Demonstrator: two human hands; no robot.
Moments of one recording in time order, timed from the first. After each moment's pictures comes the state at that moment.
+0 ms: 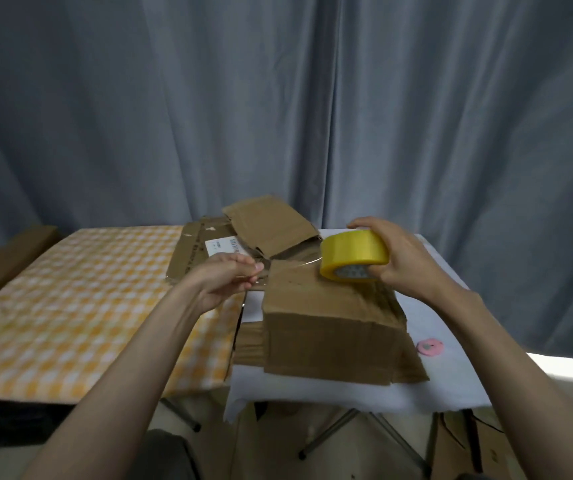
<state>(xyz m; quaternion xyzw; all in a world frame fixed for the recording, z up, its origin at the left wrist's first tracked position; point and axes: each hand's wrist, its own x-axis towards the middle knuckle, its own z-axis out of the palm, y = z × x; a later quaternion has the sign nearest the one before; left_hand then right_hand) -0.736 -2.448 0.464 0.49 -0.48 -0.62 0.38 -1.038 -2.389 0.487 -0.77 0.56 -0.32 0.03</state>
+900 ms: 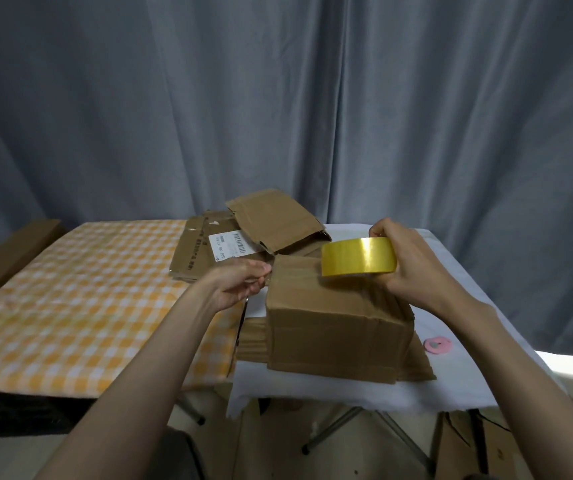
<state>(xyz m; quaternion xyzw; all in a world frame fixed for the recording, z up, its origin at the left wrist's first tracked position) -0.745 -2.469 0.437 0.48 -0.44 -0.68 0.34 -1.038 -2.384 0.471 -0.76 0.56 -0.33 0.01</state>
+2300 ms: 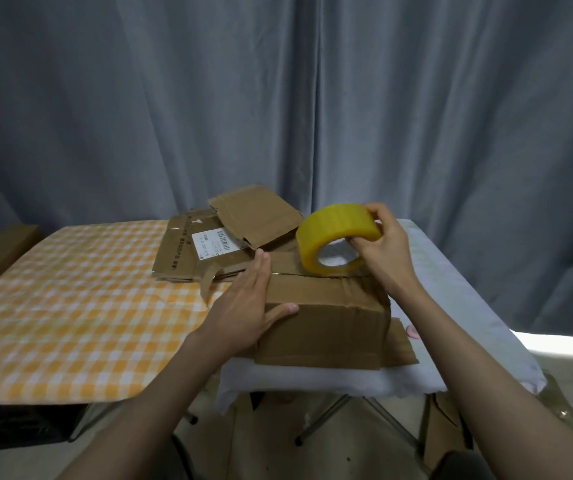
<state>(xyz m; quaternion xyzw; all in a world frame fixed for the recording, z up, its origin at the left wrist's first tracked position) -0.771 -2.402 0.410 0.49 -0.85 -0.08 0.15 -1.023 -2.399 0.457 -0.59 0.54 -0.58 0.12</state>
